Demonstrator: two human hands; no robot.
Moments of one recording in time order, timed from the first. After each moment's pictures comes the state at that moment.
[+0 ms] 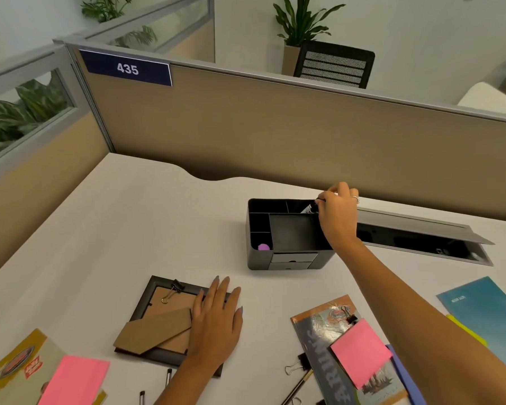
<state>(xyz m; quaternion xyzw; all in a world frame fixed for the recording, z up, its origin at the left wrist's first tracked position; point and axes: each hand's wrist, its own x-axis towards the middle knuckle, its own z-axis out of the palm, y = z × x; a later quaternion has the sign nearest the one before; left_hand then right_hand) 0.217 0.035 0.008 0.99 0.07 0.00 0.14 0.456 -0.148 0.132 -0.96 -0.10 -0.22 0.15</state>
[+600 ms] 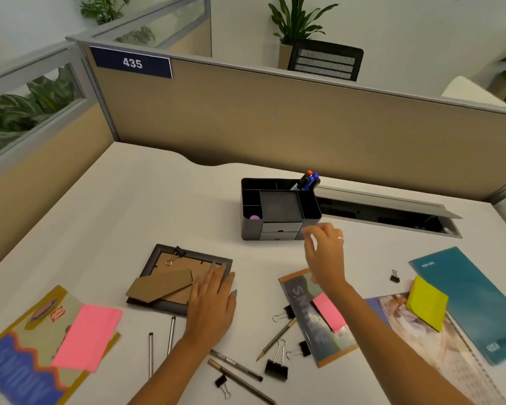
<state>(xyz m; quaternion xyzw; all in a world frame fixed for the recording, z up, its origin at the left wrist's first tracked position) 0.160 0.015 0.026 0.98 0.06 0.07 0.16 0.305 -0.190 0.099 -0.93 -0.13 -0.19 0.30</state>
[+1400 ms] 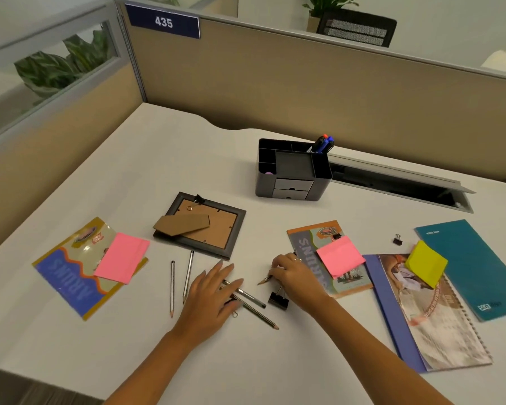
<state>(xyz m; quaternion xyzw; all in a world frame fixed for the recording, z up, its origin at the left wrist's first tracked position) 0.037 0.005 0.001 0.97 -0.03 0.06 0.22 0.175 -0.198 0.034 -0.88 -0.47 -0.02 0.09</state>
